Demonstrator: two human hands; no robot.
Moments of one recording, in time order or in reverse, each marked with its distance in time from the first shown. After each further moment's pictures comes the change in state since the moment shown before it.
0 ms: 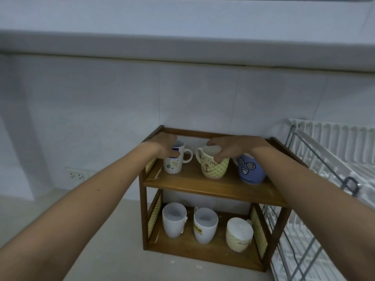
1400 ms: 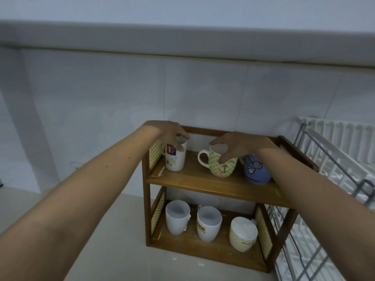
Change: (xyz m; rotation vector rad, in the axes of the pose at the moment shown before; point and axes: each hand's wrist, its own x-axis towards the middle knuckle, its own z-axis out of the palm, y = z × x) left_hand 0.015 0.001 -0.035 0.091 -0.256 0.124; right_hand 0.004 0.004 0.002 -0.098 0.088 -0.079
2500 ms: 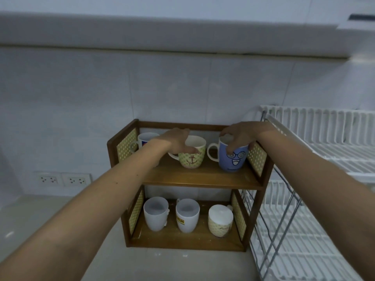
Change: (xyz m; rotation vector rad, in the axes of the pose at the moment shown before) left_hand 0.046 0.085 0.044 -0.074 0.198 0.115; right_hand -0.067 0.053 -0.019 -0.100 -0.020 0.301
